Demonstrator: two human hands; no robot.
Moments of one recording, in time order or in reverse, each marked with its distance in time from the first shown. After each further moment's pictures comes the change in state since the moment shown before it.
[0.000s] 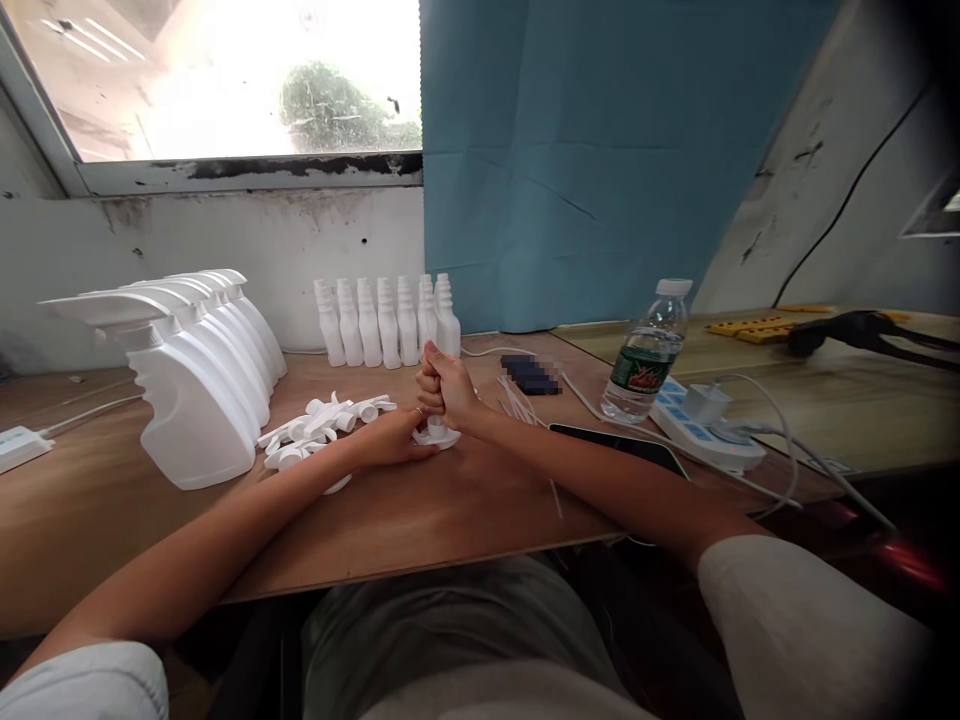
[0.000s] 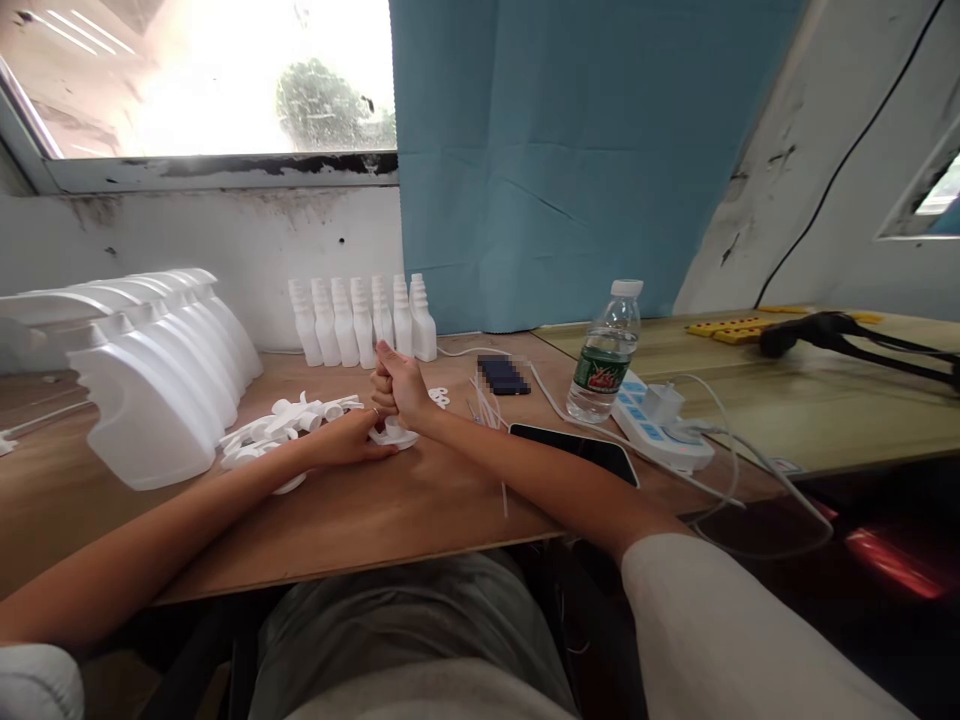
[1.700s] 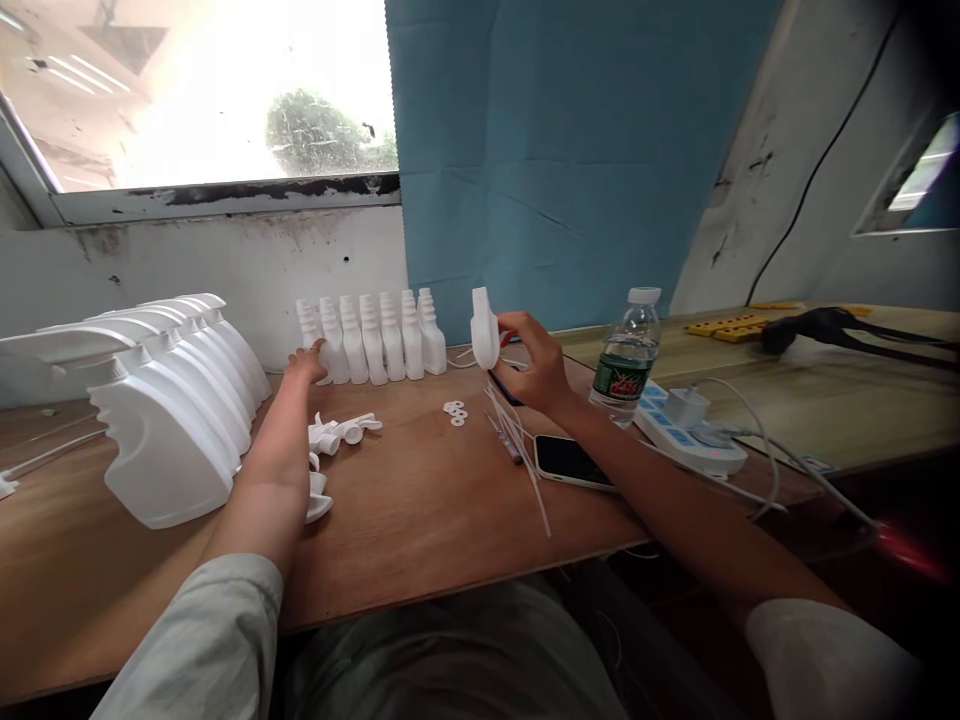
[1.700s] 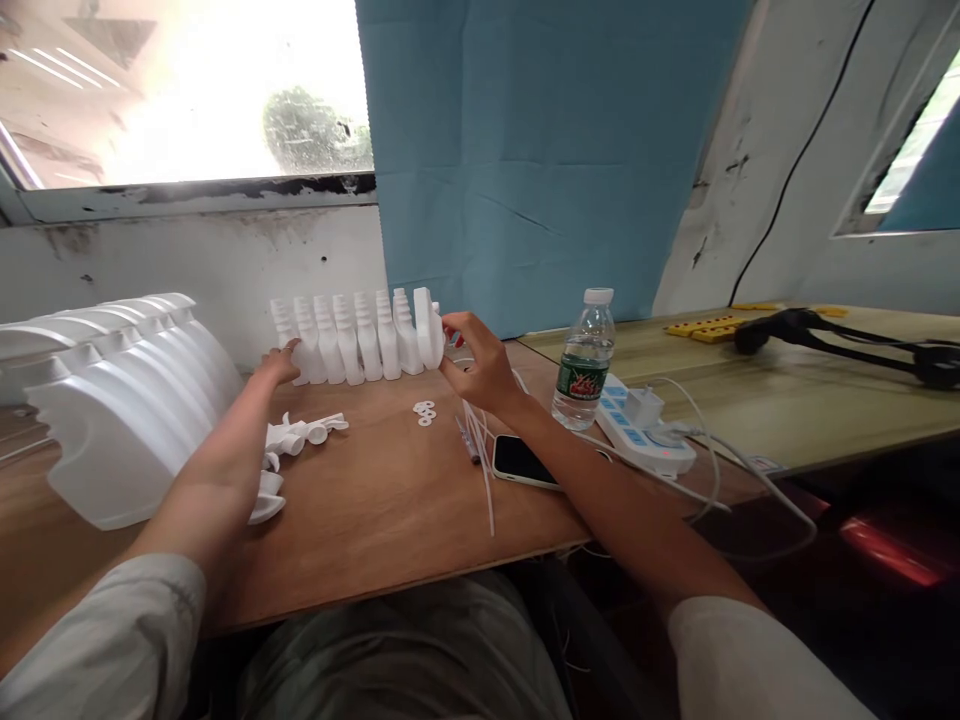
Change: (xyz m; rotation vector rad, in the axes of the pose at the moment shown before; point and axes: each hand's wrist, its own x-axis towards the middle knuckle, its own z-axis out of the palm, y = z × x) left_hand 0.080 -0.199 -0.078 0.172 0.295 -0.819; right_hand -0.040 -0.093 -0.085 -1.380 0.214 -1.160
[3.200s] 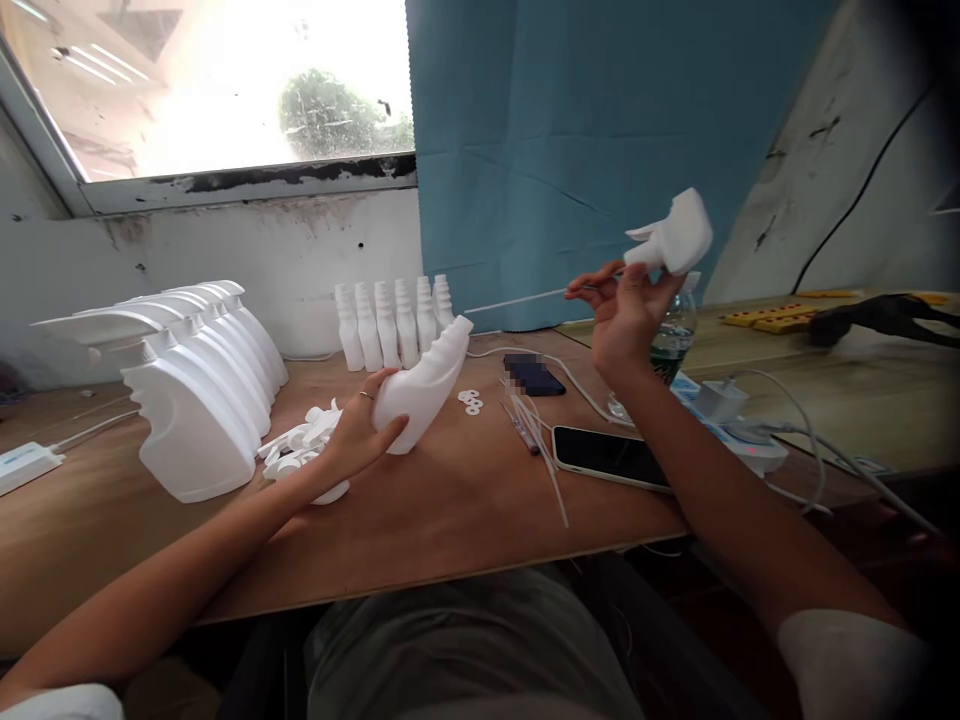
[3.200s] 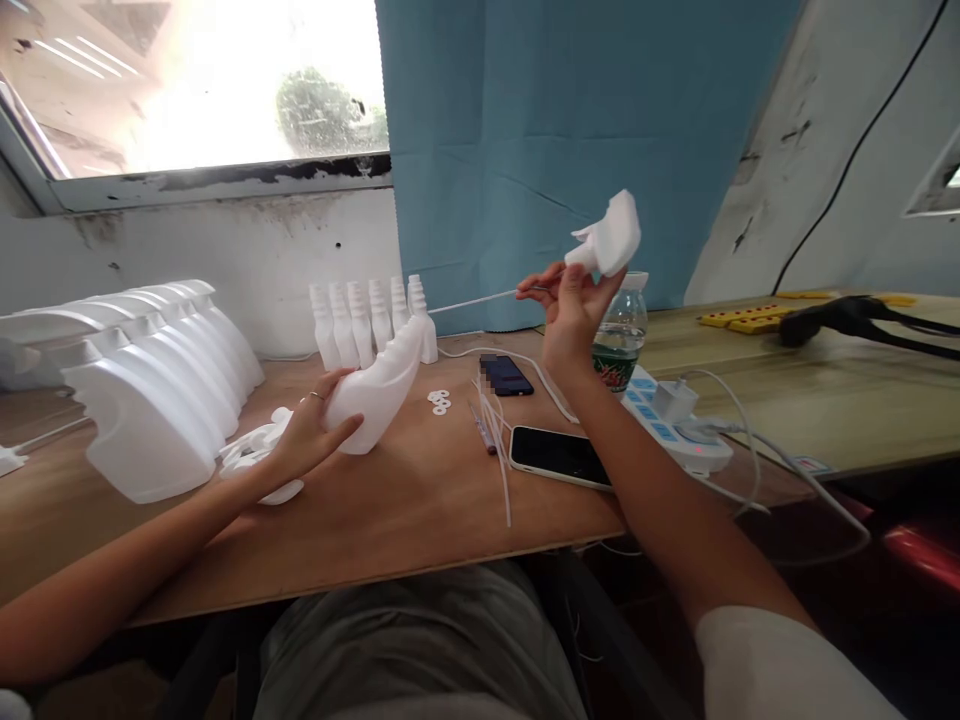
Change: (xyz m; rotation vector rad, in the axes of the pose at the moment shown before) left_hand -0.234 0.056 -0.022 -0.683 0.081 0.633; right_hand 0.015 0.068 -0.020 0.702 0.612 0.327
